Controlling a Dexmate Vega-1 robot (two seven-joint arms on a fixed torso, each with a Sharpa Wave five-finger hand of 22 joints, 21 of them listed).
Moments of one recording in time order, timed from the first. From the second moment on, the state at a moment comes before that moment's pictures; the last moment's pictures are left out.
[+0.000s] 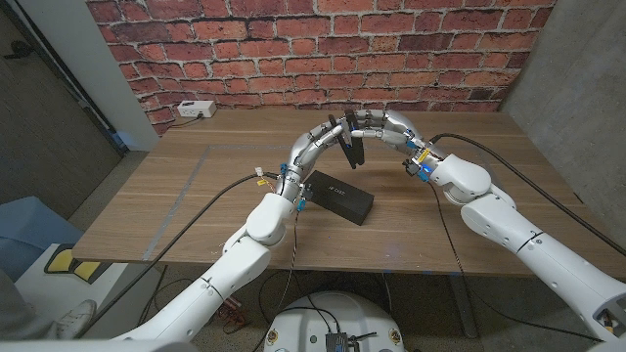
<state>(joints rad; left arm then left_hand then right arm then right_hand) 1.01 0.42 0.54 -1.72 -0.28 -0.38 0.19 0.59 -0.07 0.39 -0.17 0.18 0.56 -0.14 0.20 0.22 0.55 -0.16 0.23 0.27 0.52 -0.05 0.19 0.17 0.49 -0.02 0.33 0.18 -0.88 -0.70 -0.43 -1.68 0.55 0.39 0.29 1.12 0.12 0.37 -0.17 0.17 0.86 -0.11 0.21 0.23 0.95 -0.12 0.24 0.25 0.92 -0.03 0.29 0.62 0.76 -0.08 0.71 0.19</state>
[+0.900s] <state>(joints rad) 1.03 0.39 0.55 -1.73 -0.24 -0.35 0.27 0.74 0.07 0.46 -0.16 0.18 0.73 -0.13 0.27 0.24 0.75 -0.20 0.31 0.31 0.79 -0.09 0.27 0.20 0.75 -0.08 0.50 0.26 -0.88 -0.69 -0.44 -1.68 0.55 0.38 0.28 1.12 0.12 0.38 -0.17 0.17 0.86 -0.11 0.21 0.23 0.95 -0.12 0.24 0.25 0.92 -0.03 0.29 0.62 0.75 -0.08 0.73 0.19</state>
